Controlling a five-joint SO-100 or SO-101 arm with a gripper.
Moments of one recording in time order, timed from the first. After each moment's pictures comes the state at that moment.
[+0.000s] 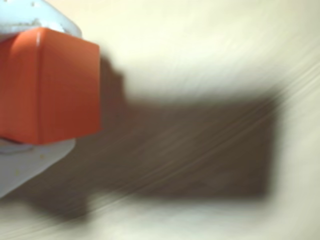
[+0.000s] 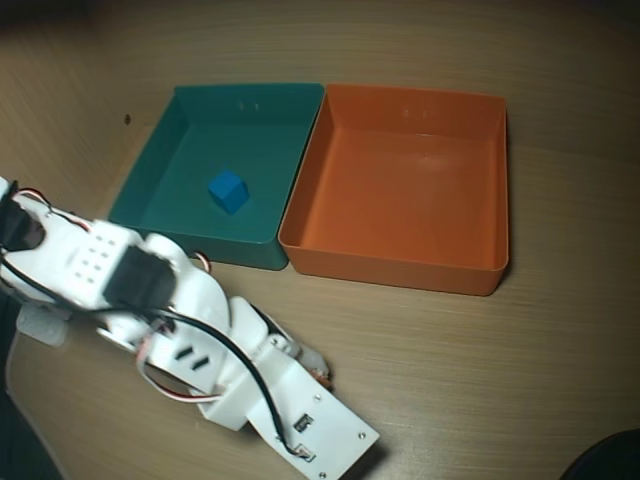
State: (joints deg) arm 6.7 63.8 60.7 60.2 -61.9
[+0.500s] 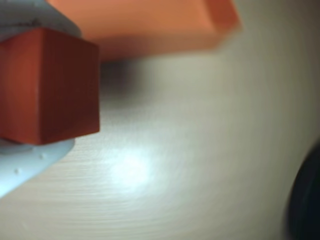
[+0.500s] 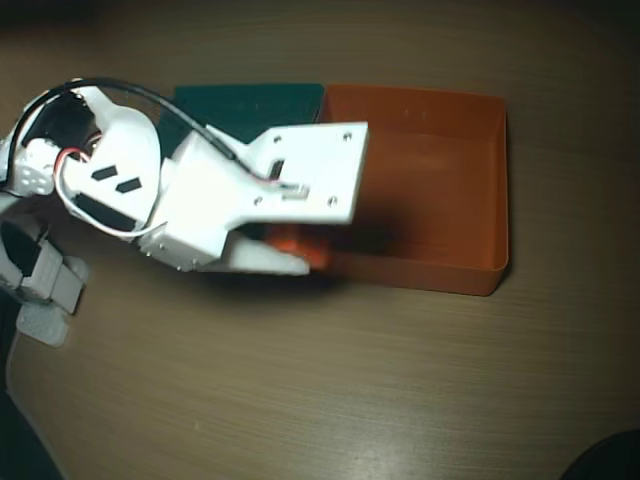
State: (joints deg) arm -6.5 80.8 60.7 60.3 -85.6
